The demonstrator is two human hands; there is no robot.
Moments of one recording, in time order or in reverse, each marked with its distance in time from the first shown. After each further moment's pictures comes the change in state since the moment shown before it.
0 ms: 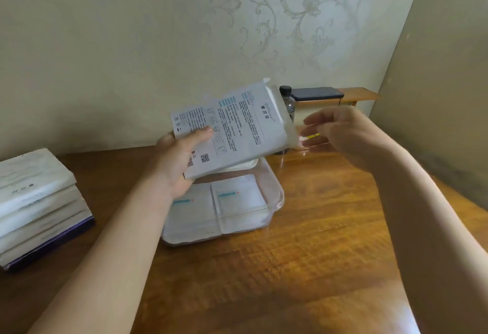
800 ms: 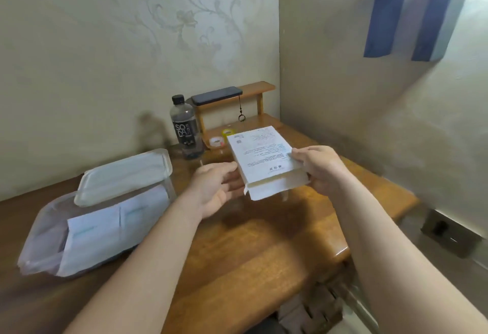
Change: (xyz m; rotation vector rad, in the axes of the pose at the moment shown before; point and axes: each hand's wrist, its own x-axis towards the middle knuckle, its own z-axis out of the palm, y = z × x) left_hand -0.038 -0.130 0.203 0.189 -0.263 -0.391; right_hand -0.061 0.160 -0.117 0.501 0.383 0.395
